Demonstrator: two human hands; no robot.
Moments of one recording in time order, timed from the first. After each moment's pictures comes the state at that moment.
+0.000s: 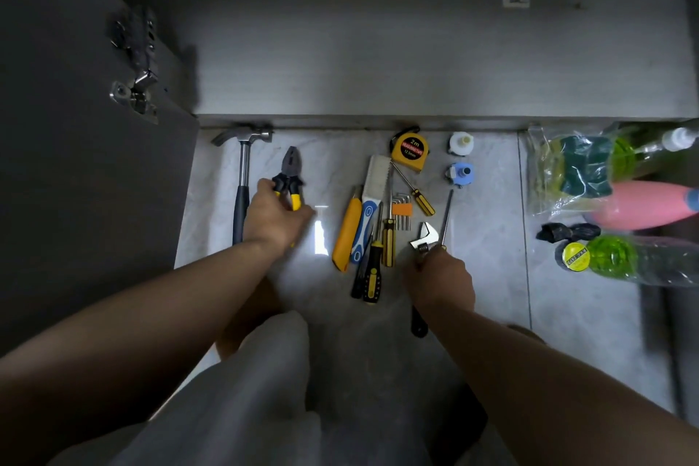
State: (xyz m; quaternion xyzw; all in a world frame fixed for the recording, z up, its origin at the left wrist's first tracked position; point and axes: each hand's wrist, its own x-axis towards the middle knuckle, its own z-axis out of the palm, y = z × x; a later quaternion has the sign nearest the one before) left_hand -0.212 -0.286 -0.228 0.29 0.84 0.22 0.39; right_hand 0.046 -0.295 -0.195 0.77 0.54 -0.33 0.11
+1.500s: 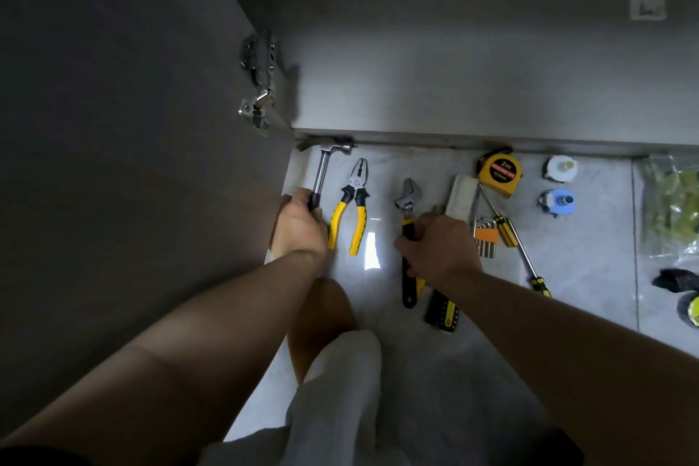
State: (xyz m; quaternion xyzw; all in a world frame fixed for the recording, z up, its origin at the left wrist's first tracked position) left_hand -0.275 -0.311 -0.229 0.32 0.91 0.14 0.21; right_hand -0.073 -0.246 -0.170 0.62 0.64 -0.45 0.07
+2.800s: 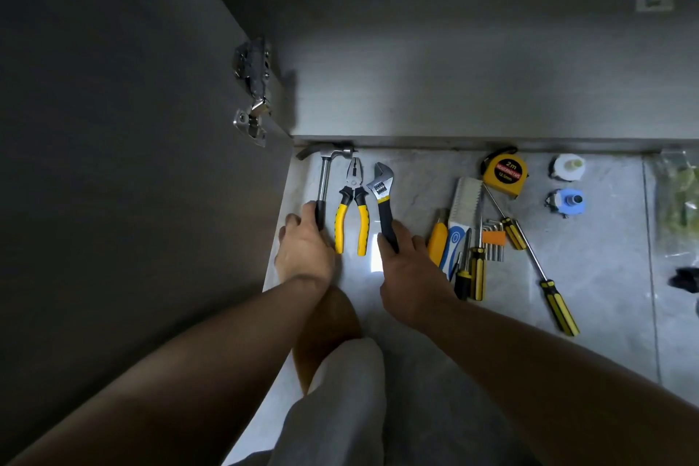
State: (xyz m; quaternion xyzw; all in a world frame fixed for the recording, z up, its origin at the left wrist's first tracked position) left_hand -0.264 -0.327 -0.225 0.37 0.90 0.06 0.23; right_hand -0.092 -0.288 -0.195 0.44 0.82 -0.34 0.16
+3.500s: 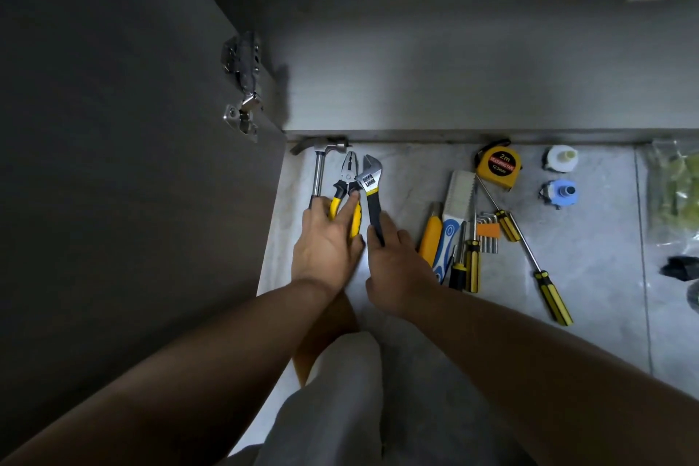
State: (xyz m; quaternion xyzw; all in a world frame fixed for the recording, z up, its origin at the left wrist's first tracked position) left_hand -0.241 -0.324 -0.212 0.55 0.81 0.02 0.22; right_hand -0.105 -0.287 -0.192 0.43 0.80 -0.37 0.18
